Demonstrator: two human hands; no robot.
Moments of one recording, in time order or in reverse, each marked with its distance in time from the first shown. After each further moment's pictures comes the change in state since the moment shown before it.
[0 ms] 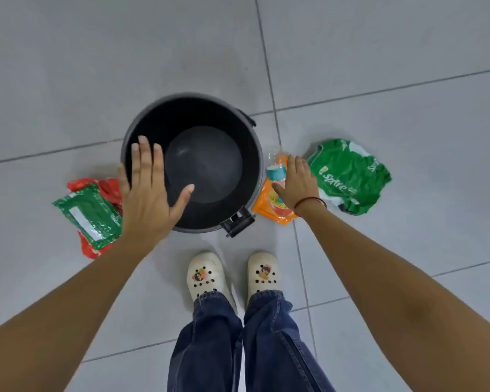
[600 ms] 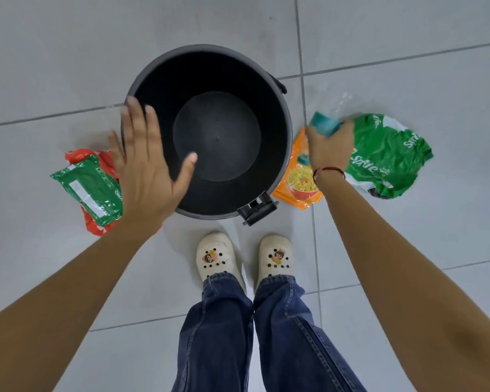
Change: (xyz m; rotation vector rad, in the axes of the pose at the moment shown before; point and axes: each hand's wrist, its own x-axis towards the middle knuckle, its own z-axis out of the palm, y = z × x) left_hand 0.015 -0.009 0.021 -0.045 0.118 -0.107; right_hand 0.033 -0.022 0.000 0.871 0.461 0.465
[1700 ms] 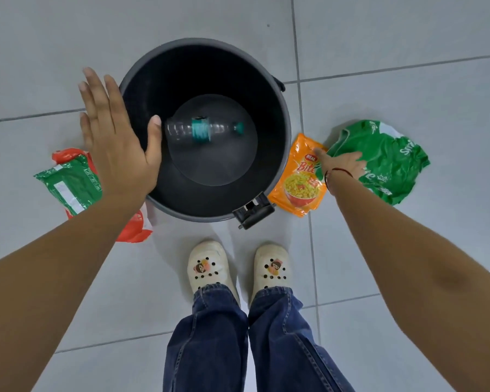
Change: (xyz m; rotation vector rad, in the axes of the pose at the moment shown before) left_hand 0.025 -0.013 0.011 -0.152 0.179 -0.156; right_hand 0.034 0.048 -0.008 -0.520 -0.132 0.368
